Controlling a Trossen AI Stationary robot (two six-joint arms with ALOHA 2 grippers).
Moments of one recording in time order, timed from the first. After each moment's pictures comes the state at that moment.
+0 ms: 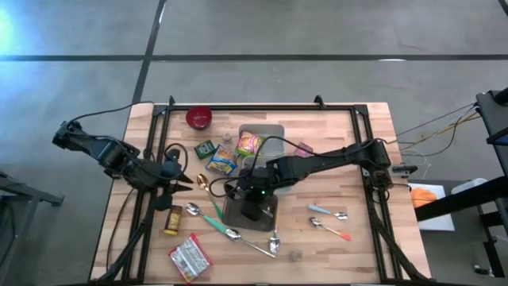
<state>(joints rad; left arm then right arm) -0.44 0.81 0.93 -0.89 -0.24 -0.39 0.15 2.02 1.76 -0.72 -0.11 0.62</state>
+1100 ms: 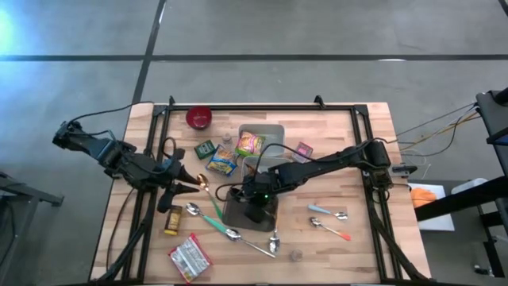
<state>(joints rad) -0.44 0.81 0.93 -0.64 -0.23 -0.34 0.16 2.02 1.56 -0.57 -0.10 0.65</state>
